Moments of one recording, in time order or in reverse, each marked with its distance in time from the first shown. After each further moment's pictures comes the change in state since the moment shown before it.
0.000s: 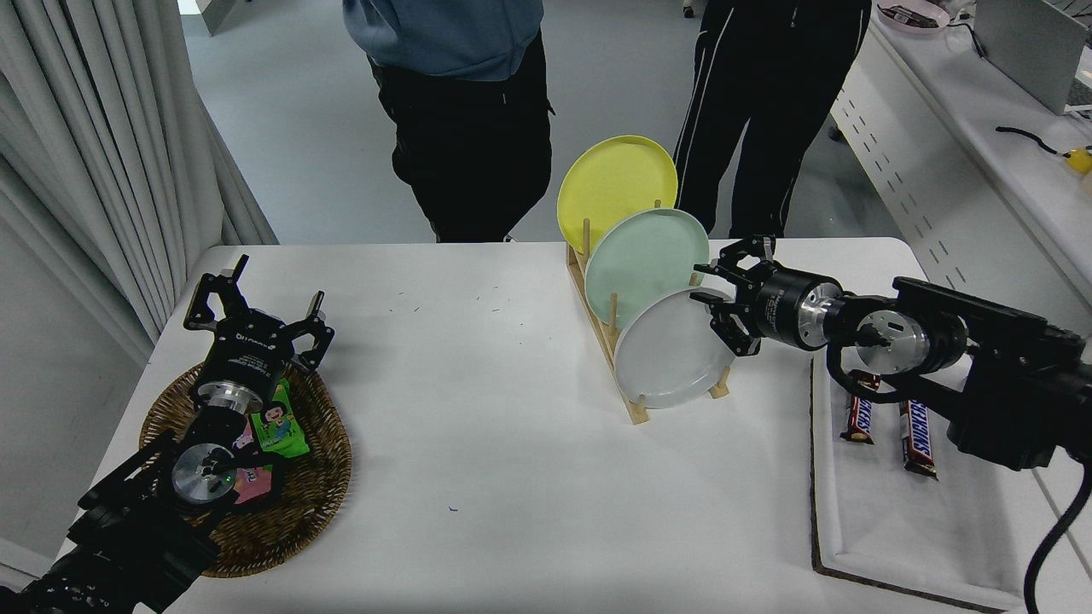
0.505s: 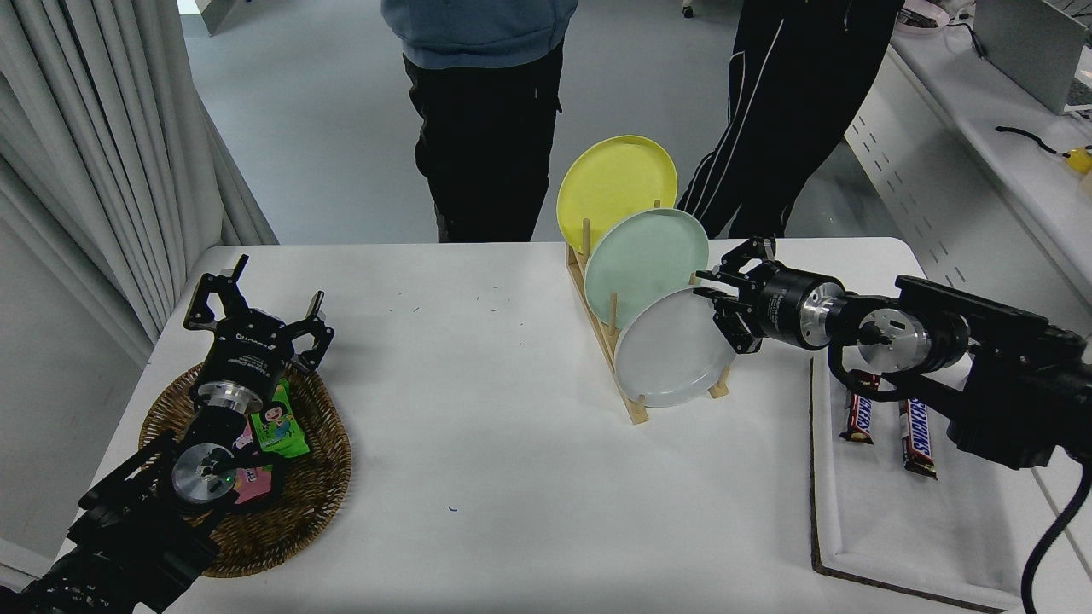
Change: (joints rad) left arm 0.000 0.000 0.000 0.000 0.000 0.000 0.000; right arm -0.003 0.002 0.009 -0.008 0.000 0.000 -0.015
